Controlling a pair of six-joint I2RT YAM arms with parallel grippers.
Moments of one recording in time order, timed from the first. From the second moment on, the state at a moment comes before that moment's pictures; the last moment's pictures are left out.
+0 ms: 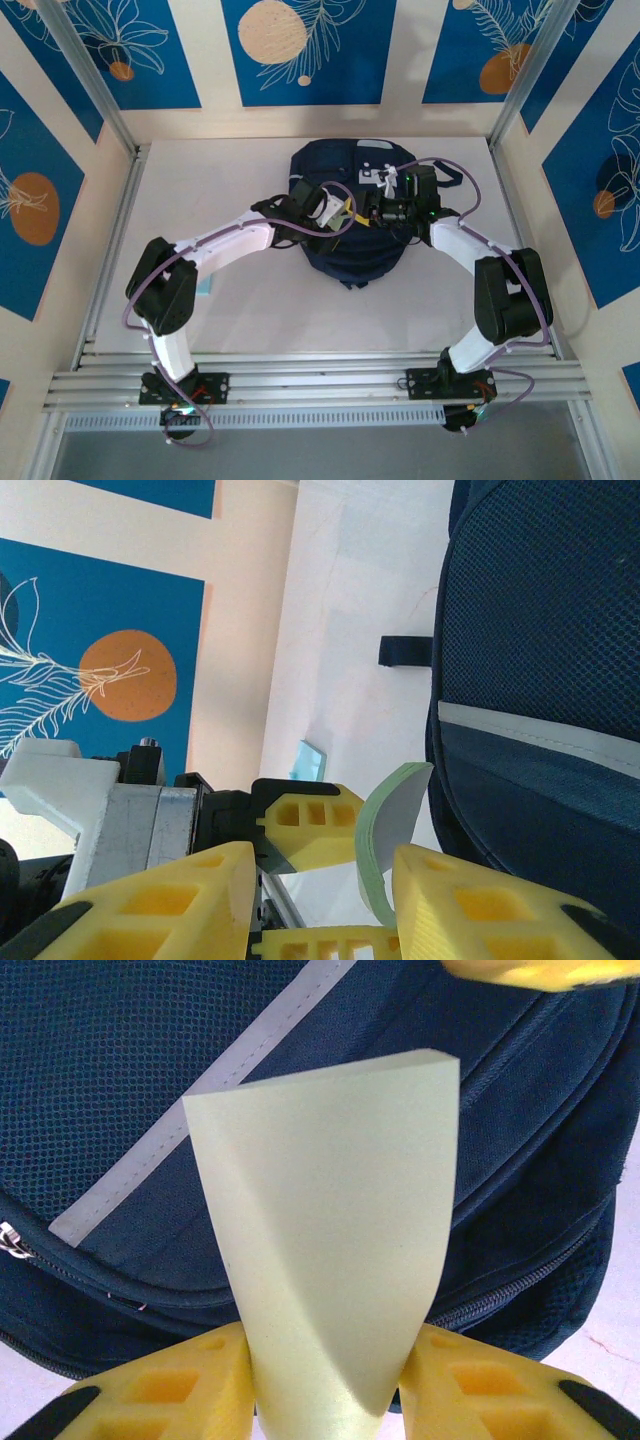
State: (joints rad) left arm -0.74 1.81 1.40 -0.54 0.14 -0.04; right arm 0.24 1.59 0.97 0.04 -0.91 0.80
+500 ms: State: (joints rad) left arm -0.77 1.78 1.41 -0.44 0.19 -0.07; right arm 0.24 1.58 0.91 0.07 -0.92 0.82
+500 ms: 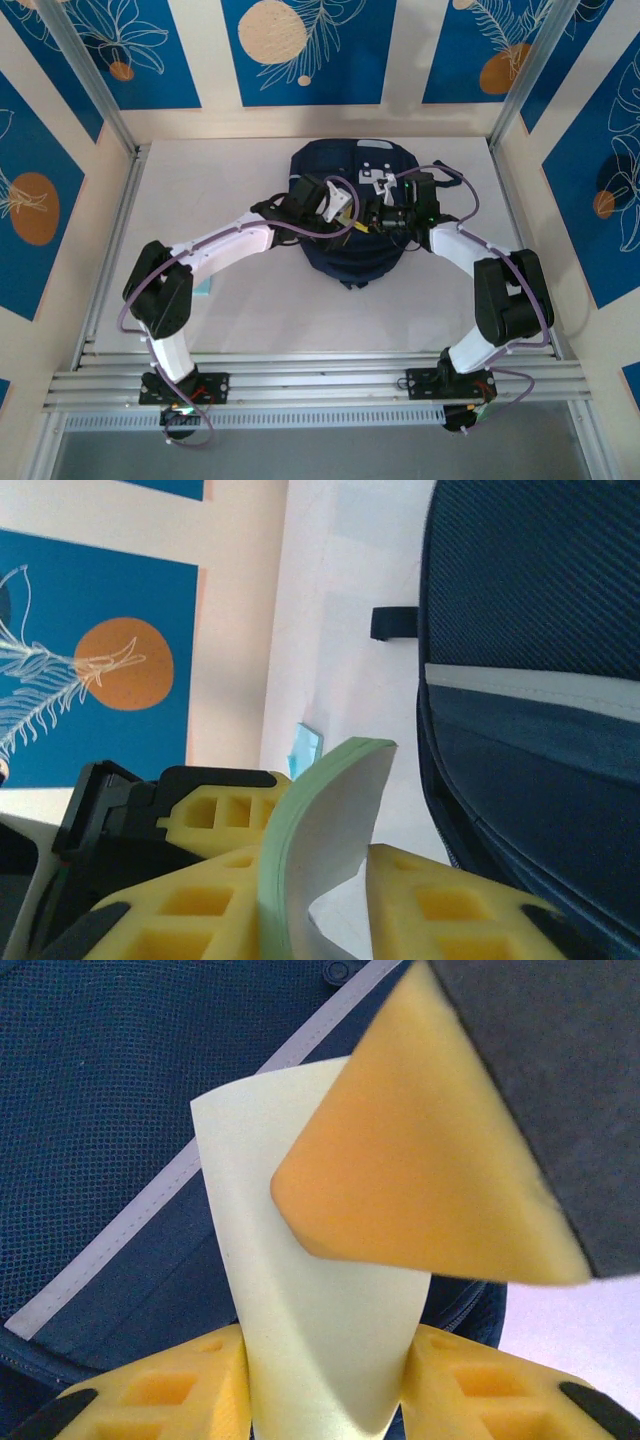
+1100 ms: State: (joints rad) left arm -0.77 1.88 1.51 -0.45 0.04 0.12; right arm -0.05 1.42 0.87 -0.12 -0.83 0.75
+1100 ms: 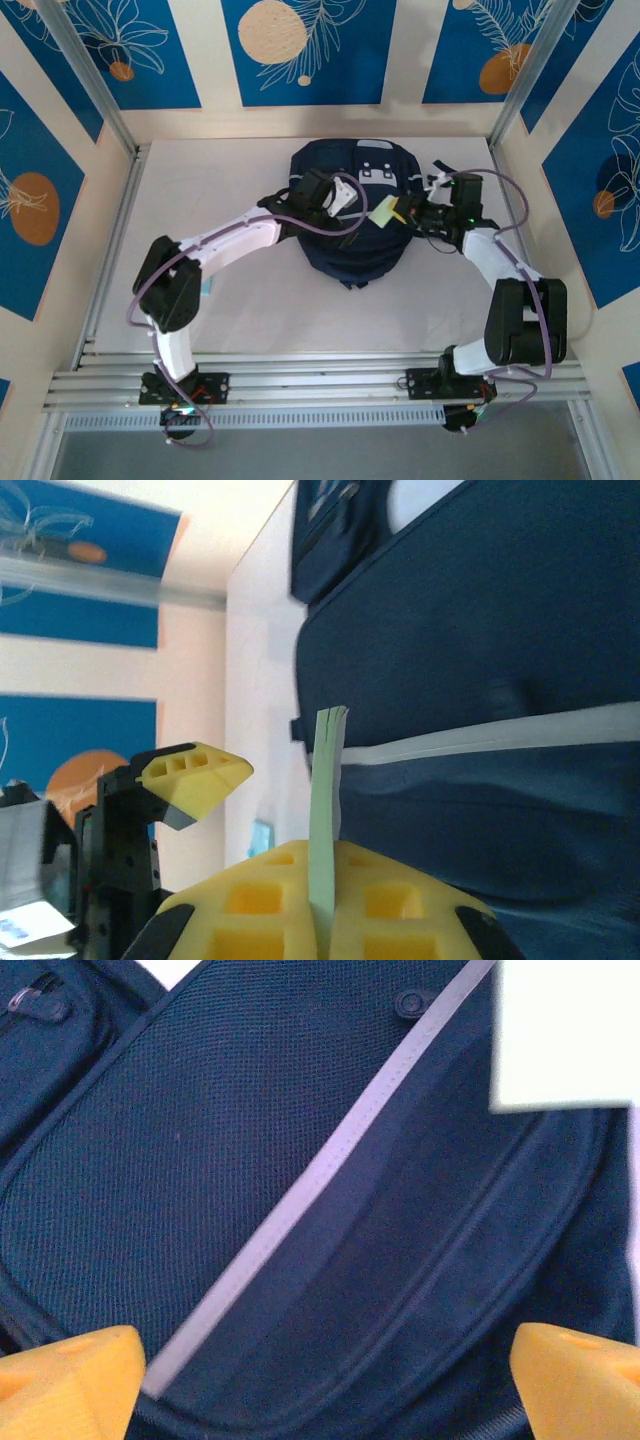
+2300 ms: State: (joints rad) left arm -0.75 2.17 2.07 -0.80 0.20 0.22; right arm -0.14 1.23 0.71 -0.15 -0.80 0.85
